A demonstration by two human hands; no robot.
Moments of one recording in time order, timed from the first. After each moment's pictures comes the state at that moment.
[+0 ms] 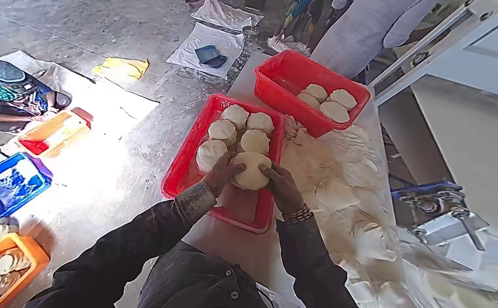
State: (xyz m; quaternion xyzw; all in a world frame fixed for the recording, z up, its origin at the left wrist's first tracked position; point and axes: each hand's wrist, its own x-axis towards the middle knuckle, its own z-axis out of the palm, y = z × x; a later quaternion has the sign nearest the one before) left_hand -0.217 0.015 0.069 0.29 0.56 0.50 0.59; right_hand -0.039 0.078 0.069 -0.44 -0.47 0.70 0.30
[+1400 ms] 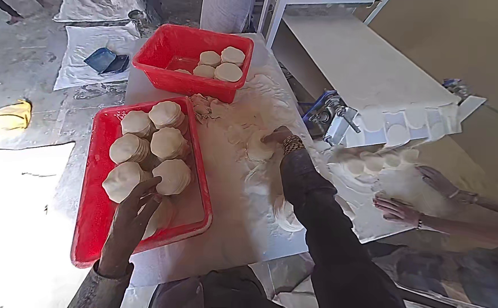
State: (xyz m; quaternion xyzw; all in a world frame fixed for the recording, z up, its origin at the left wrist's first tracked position) left_hand -0.198 -0.009 0.056 0.57 0.61 0.40 0.37; right_hand 0.222 0.239 -0.003 -0.79 -0.48 0.37 0.06
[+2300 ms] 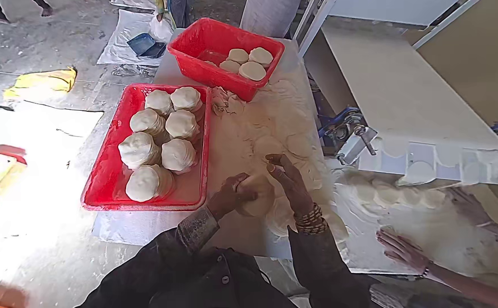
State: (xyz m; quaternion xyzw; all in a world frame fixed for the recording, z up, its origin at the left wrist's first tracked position) left_hand 0.001 0.011 0.032 0.52 0.48 0.34 0.62; right_hand 0.201 0.065 0.050 -0.51 -0.64 0.48 0.32
